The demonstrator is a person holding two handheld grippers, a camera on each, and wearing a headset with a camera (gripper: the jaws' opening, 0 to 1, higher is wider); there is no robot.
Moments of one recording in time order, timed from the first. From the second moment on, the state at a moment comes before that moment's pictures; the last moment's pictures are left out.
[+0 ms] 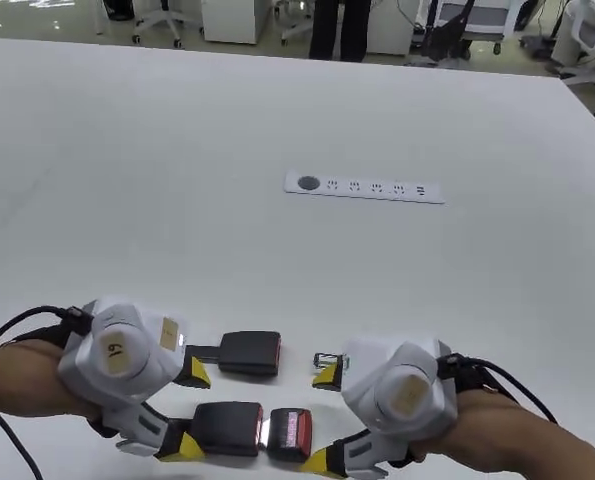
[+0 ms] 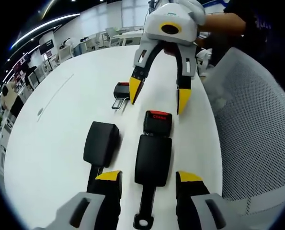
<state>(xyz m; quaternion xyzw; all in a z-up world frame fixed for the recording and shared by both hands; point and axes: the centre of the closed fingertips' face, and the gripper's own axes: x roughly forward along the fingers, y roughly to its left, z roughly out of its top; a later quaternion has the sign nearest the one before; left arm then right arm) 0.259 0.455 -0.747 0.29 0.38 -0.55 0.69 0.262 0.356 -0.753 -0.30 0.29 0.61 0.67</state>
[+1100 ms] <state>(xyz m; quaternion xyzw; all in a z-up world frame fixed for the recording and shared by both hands) 0.331 0.452 -0.743 0.28 0.37 -0.53 0.71 0.327 0.296 -0.750 -0.30 0.30 0.56 0.71</state>
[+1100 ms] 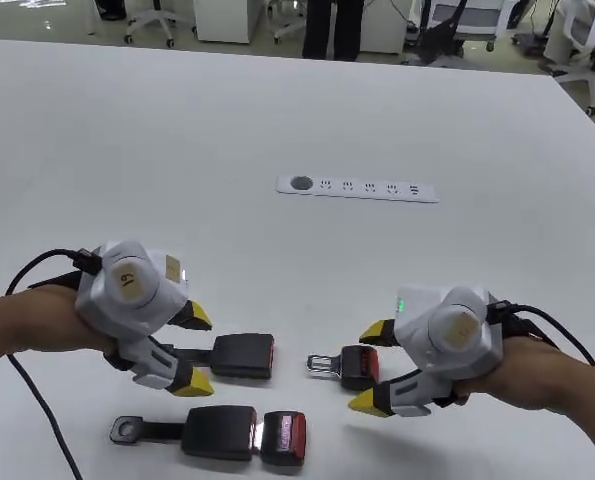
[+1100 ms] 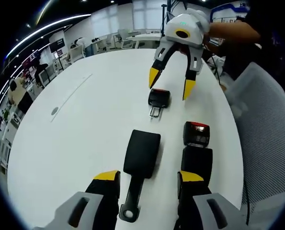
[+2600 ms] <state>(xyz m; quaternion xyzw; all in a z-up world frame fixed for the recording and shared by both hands) 0.347 0.440 -0.780 0.35 0.38 -0.57 0.64 0.342 0.285 -0.777 -0.34 0.31 0.58 0.68</state>
